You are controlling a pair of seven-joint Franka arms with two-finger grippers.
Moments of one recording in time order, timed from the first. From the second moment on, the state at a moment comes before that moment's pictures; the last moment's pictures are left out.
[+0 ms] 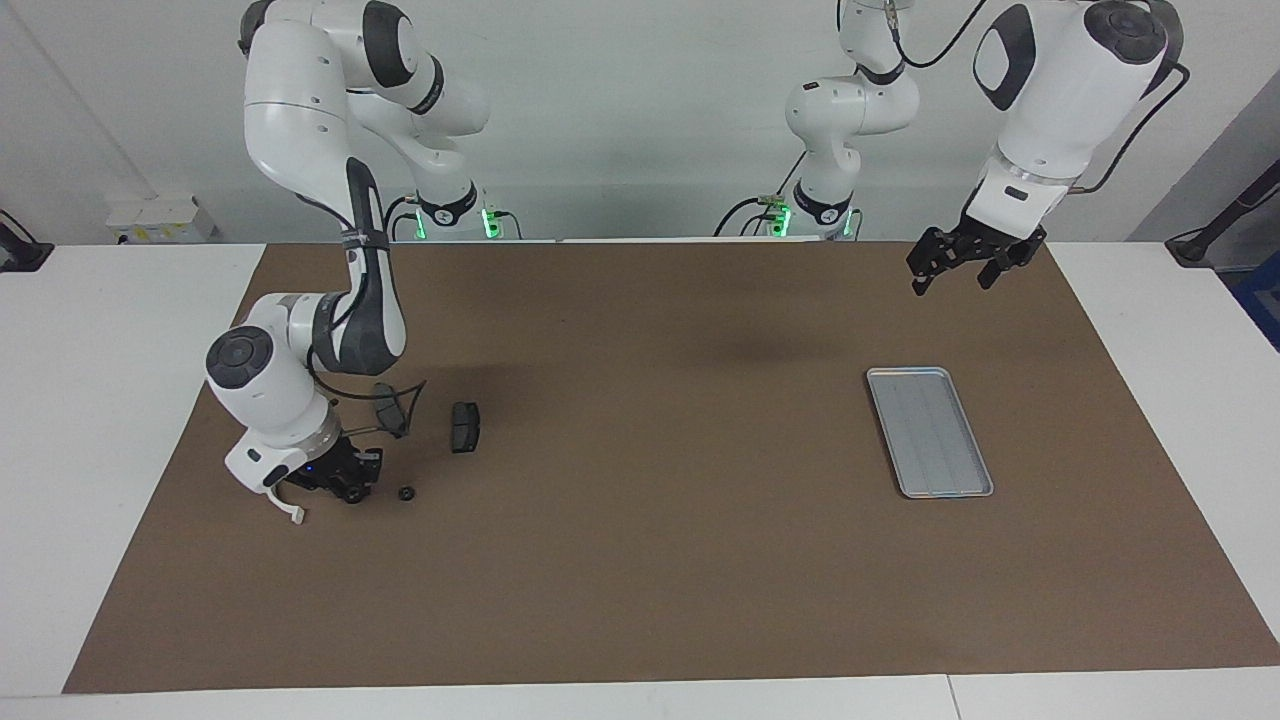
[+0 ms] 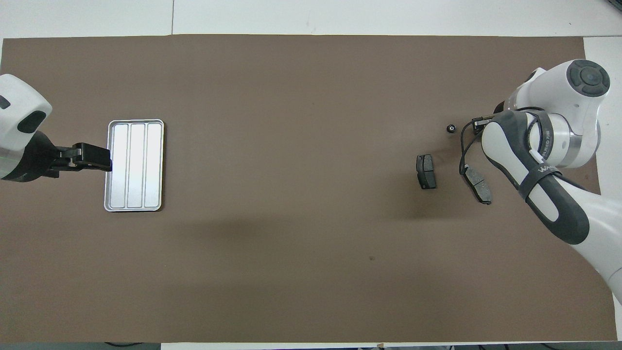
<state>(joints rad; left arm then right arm) 0.05 -0.10 -0.15 -1.79 -0.02 1.69 -0.14 -0.07 0.50 0.00 -1.74 -0.02 2.26 -0.16</state>
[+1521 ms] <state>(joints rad) 0.04 -0.09 -0.16 -1.80 -0.02 1.70 -0.15 0.56 0.43 0.01 -1.66 -0.04 2.12 0.79</state>
